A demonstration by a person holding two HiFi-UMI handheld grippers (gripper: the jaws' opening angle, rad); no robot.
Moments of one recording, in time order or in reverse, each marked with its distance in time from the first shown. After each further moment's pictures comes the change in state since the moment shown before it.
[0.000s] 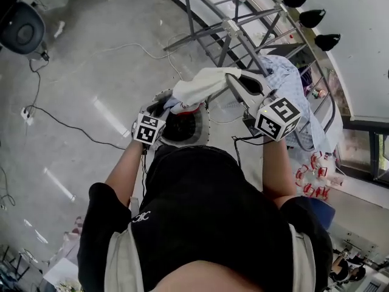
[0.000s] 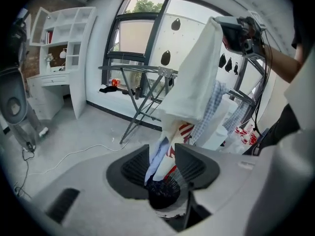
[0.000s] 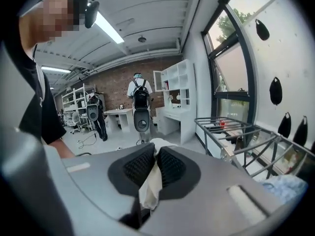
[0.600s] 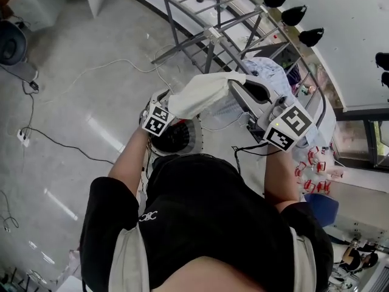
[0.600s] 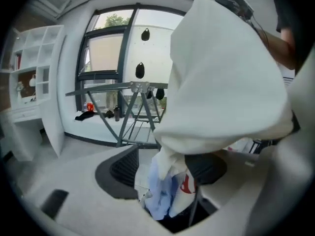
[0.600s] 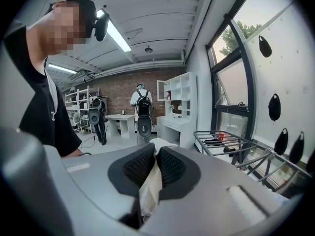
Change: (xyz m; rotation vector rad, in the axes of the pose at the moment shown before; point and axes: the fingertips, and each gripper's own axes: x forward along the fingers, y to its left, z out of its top) left arm 0.071 -0.039 0.090 0.295 -0.149 -0.146; right arm -0.054 0.014 0.057 -0.073 -0.101 -0.002
